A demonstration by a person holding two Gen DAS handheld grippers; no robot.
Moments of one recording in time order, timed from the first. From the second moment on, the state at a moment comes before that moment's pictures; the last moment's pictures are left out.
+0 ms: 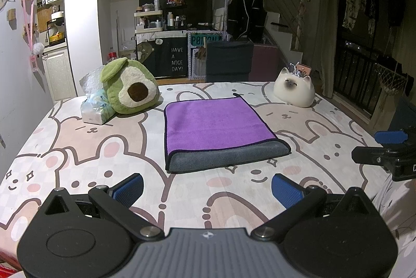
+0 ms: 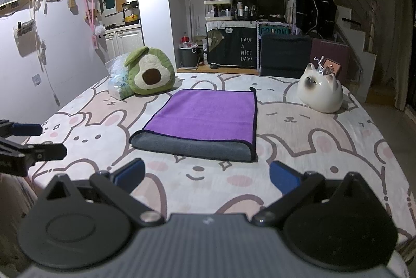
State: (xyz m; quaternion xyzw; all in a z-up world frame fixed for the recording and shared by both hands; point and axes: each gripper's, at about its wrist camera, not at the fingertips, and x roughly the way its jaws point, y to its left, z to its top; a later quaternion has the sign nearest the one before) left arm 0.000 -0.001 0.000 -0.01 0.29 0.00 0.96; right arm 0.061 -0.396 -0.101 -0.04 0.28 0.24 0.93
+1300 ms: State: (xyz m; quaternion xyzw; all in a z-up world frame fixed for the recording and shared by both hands) left arm 0.001 0.001 -0.002 0.00 0.30 0.00 0.95; right arm 0.063 -0.399 -0.100 -0.02 0.29 0.25 0.92
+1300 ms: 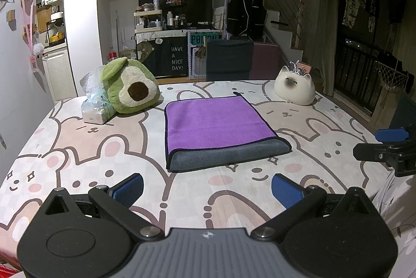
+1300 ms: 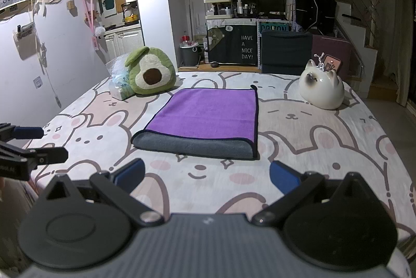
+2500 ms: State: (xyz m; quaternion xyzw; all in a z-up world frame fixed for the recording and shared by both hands) left arm 0.025 0.017 0.020 -0.03 0.31 0.02 0.95; right arm 0.080 -0.401 -0.090 -0.01 0.30 0.25 0.92
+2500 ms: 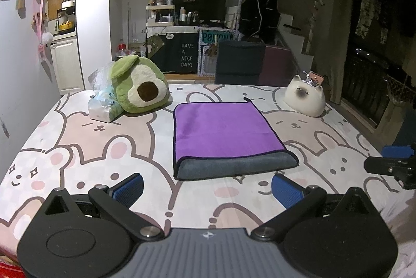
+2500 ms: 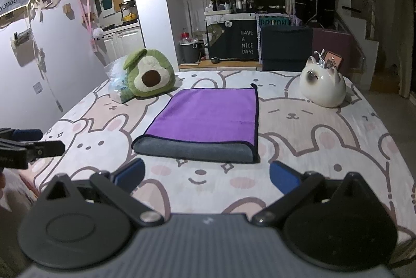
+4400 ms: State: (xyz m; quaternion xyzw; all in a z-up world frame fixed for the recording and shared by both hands) left arm 0.236 0.051 -0.037 0.03 0.34 -0.04 0.94; right arm 0.257 -0.353 -0.130 -0.08 0.31 0.28 0.90
